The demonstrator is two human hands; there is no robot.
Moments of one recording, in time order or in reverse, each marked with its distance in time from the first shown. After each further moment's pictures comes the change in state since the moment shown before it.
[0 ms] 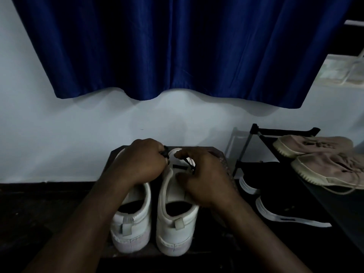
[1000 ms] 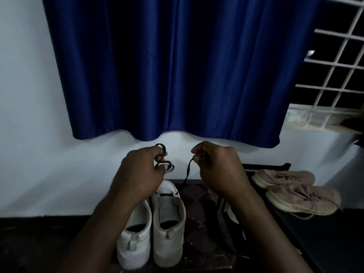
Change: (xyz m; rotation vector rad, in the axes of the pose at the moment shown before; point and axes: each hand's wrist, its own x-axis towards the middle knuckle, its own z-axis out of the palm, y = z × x) left_hand -0.051 0.033 -0.059 -0.232 0.428 0.204; right_hand 0.014 -0.044 -0.099 -0.098 0.240 -0.100
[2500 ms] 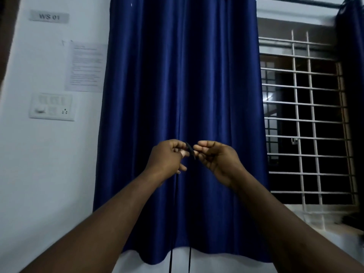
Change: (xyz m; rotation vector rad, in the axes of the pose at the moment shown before) left_hand 0.125 0.233 -0.223 -0.471 0.130 0.283; right_hand 0.153 -0.179 -0.237 1.344 -0.001 -0.016
